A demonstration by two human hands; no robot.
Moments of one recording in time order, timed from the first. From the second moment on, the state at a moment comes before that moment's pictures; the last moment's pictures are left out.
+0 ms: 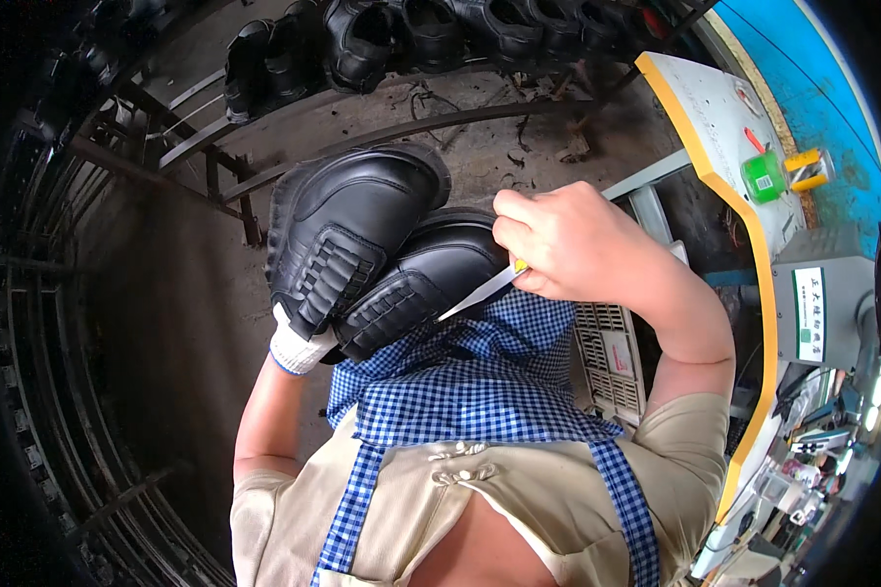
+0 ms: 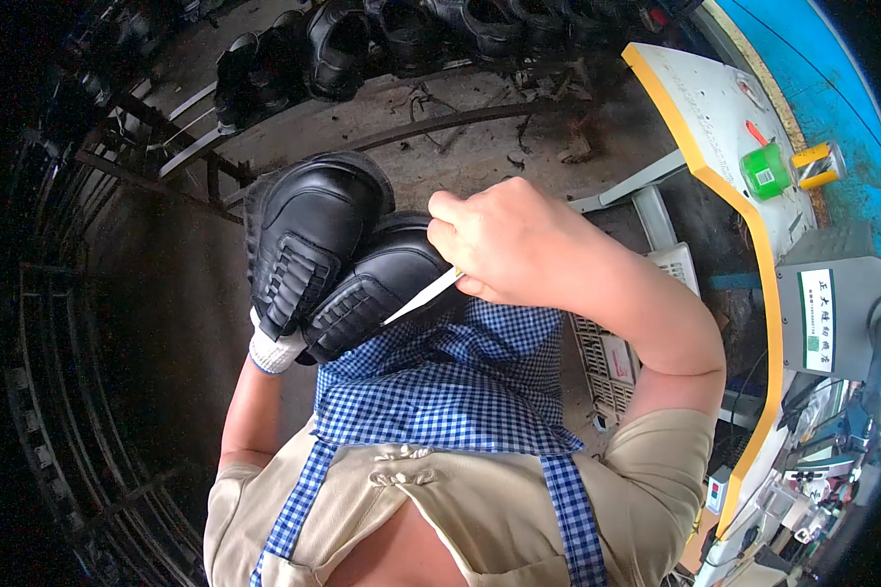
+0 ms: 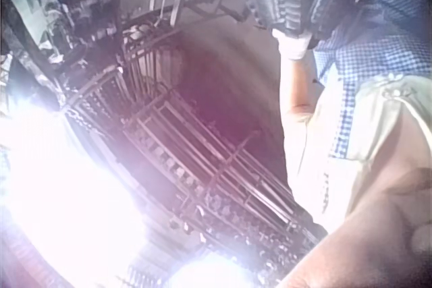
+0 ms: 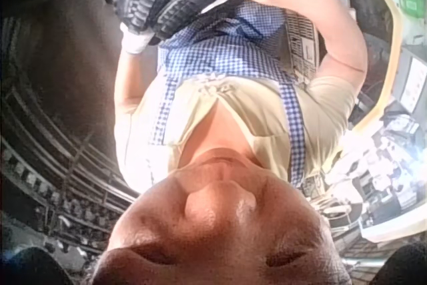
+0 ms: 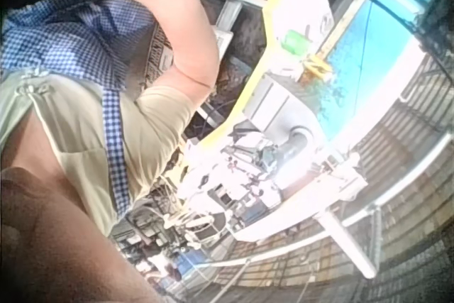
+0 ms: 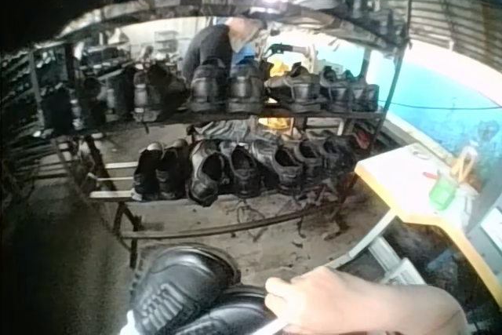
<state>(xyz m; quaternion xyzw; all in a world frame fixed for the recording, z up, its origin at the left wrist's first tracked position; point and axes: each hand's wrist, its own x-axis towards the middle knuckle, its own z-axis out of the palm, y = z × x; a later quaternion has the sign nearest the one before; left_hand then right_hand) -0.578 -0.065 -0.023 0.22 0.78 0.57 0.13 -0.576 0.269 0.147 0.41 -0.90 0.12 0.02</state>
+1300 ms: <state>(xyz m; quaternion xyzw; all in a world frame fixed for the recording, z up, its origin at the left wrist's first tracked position) -0.567 -0.061 0.007 0.20 0.62 0.71 0.28 -0.602 0.245 0.133 0.45 -0.87 0.17 0.10</state>
